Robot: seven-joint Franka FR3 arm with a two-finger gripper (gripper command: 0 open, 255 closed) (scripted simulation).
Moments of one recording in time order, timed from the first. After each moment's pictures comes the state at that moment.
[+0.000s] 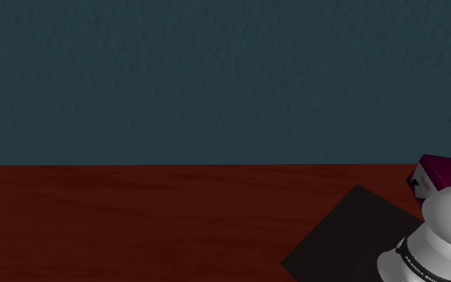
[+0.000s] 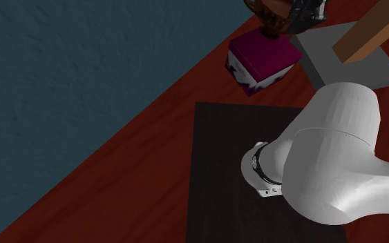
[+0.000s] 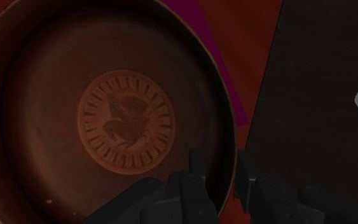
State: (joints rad) arm -0.46 -1.31 -0.86 -2.64 -0.81 1.61 -0.95
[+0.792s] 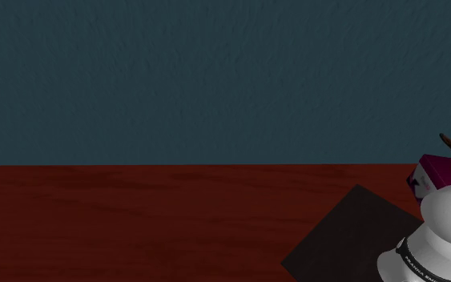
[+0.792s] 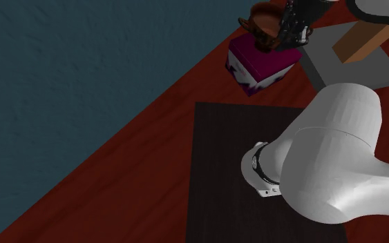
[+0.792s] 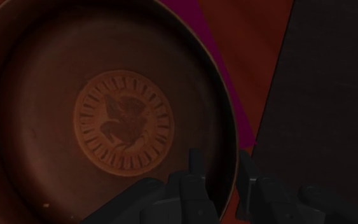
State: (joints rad) arm -0.50 -1.32 -1.00 -2.76 -0.94 1.72 -0.94
